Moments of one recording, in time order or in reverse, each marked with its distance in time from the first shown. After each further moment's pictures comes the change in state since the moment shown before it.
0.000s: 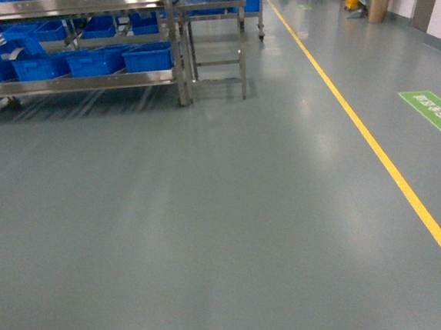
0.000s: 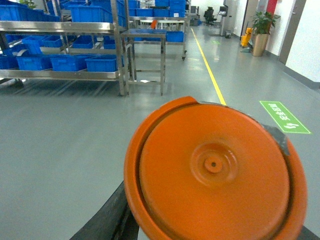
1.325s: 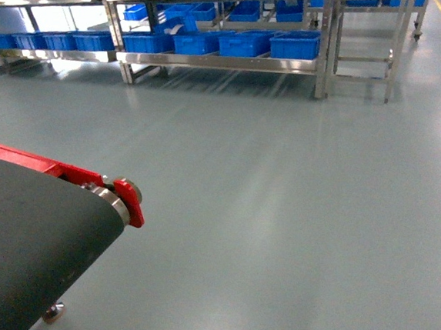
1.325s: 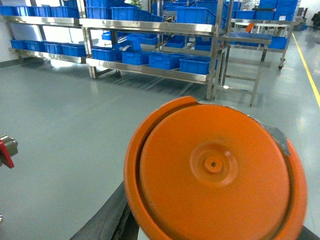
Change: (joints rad) left arm 0.000 0.000 0.000 0.000 0.000 0.000; right arm 0.000 0.000 0.000 0.000 0.000 0.000
